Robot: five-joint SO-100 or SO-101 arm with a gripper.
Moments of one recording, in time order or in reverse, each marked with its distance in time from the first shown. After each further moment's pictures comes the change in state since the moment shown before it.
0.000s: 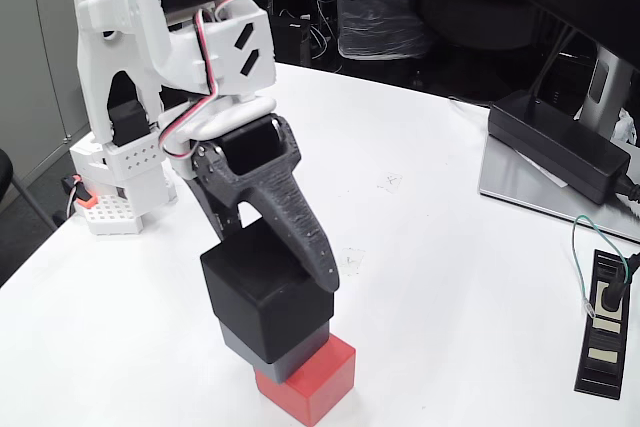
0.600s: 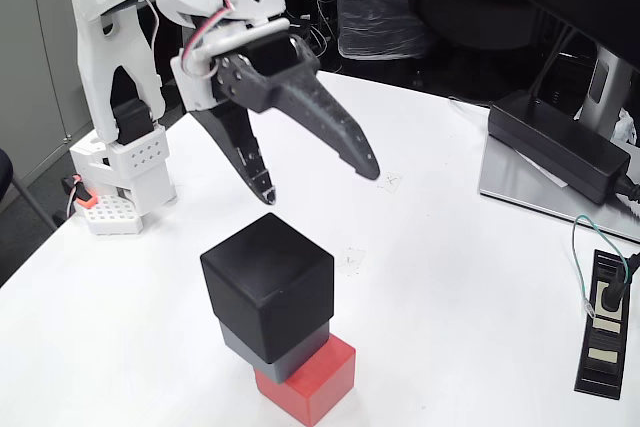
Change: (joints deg) arm -6.4 10.5 0.0 0.2 -2.4
